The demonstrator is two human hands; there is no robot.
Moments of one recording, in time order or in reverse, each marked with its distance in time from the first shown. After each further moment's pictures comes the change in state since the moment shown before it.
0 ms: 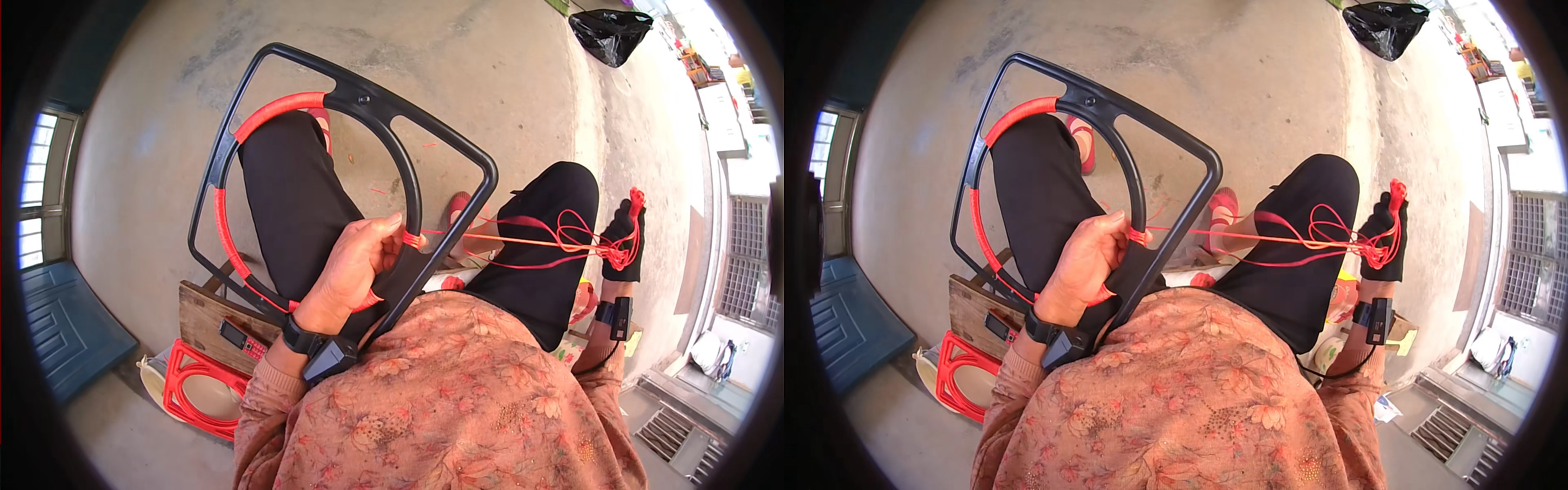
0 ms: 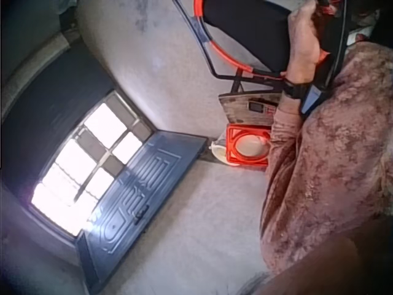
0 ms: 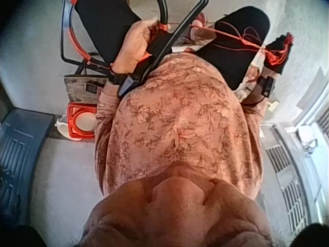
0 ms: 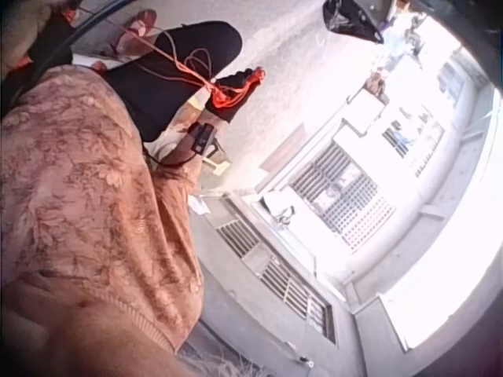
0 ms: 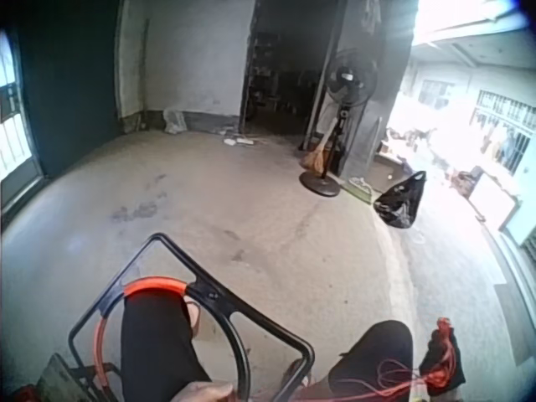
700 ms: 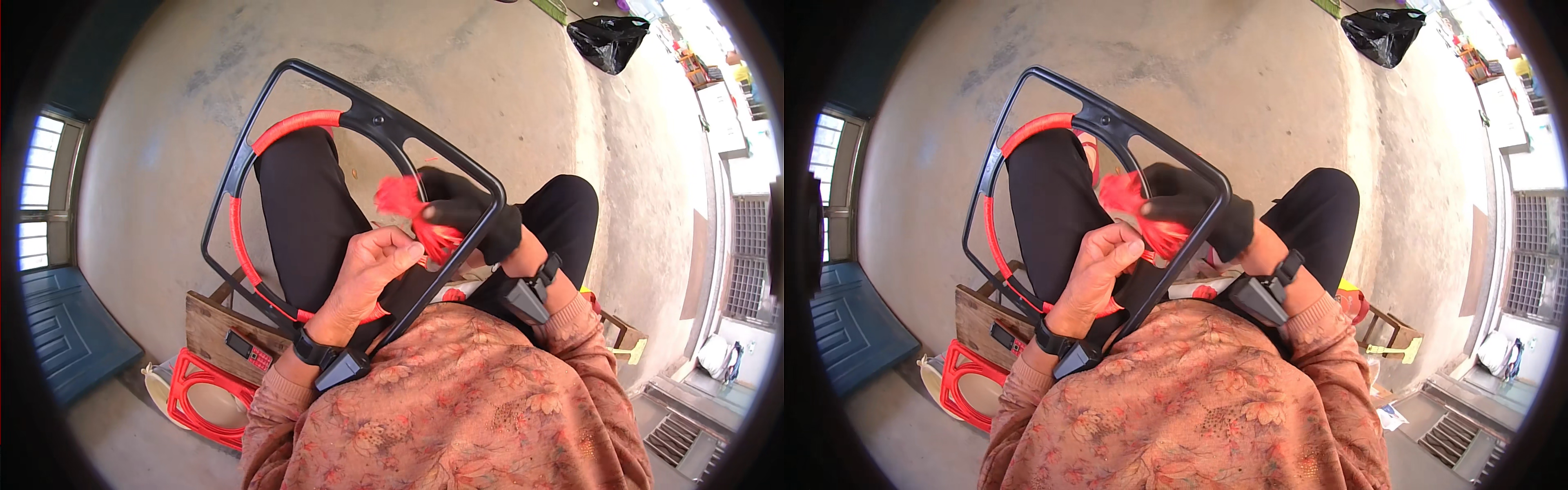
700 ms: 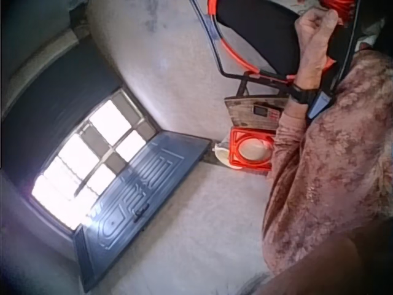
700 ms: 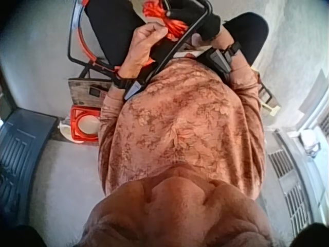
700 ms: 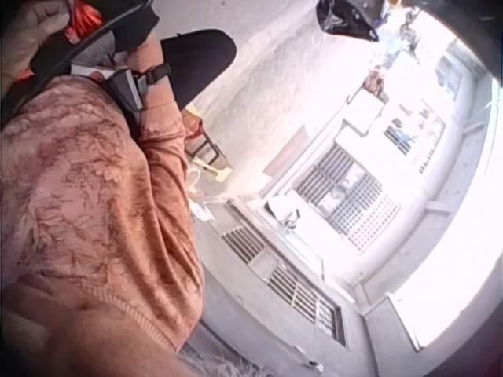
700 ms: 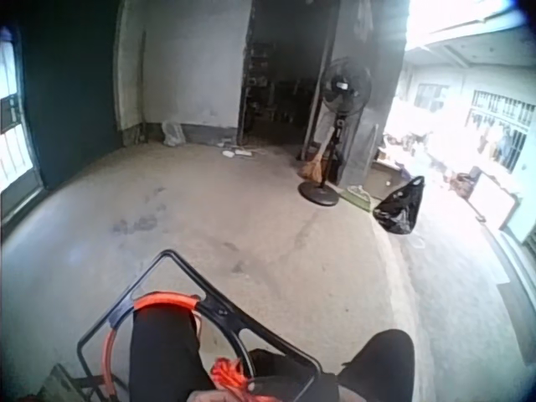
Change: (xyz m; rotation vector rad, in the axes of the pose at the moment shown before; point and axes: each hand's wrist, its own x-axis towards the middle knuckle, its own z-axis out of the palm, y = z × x) left_hand -0.004 -0.002 0.008 0.211 0.006 0.230; right_hand -0.029 0.054 0.246 0.065 -1.881 -0.975
